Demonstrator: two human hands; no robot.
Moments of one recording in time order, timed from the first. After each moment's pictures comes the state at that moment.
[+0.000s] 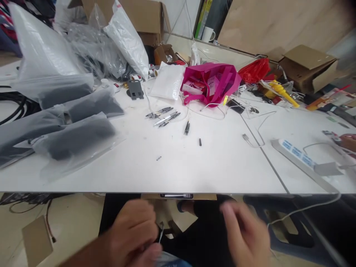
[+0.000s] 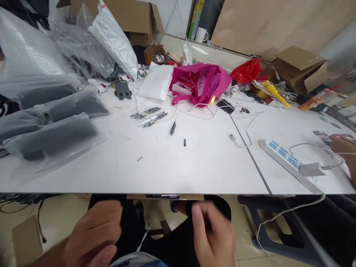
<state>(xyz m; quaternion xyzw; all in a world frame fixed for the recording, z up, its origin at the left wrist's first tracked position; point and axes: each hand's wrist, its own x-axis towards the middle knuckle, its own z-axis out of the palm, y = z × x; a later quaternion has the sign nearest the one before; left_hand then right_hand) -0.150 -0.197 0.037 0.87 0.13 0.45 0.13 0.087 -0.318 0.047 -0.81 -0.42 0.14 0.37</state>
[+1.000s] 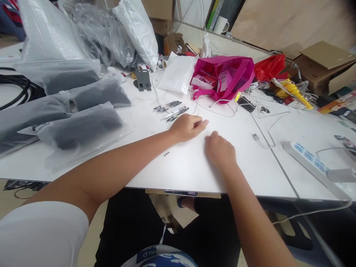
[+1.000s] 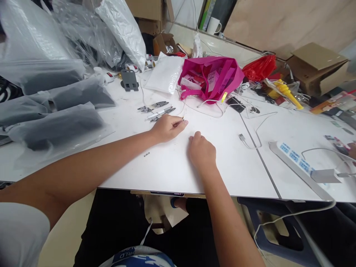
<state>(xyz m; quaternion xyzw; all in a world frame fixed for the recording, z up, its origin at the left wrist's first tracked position) -0.008 -0.009 0.000 0.82 0.24 0.41 0.32 0.131 -0.126 0.017 -0.83 -0.56 0.00 -0.03</state>
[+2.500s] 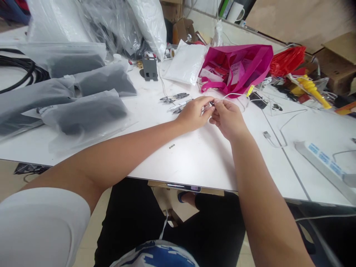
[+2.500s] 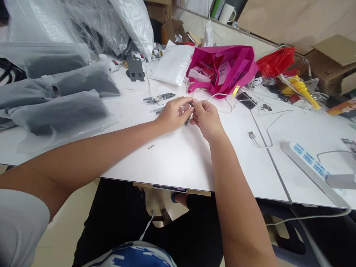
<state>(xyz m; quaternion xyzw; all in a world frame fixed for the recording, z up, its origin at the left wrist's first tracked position) 0.000 0.002 -0.003 0.79 0.24 0.49 0.30 0.139 -0.052 0.035 -0.57 -0.50 0.39 0.52</state>
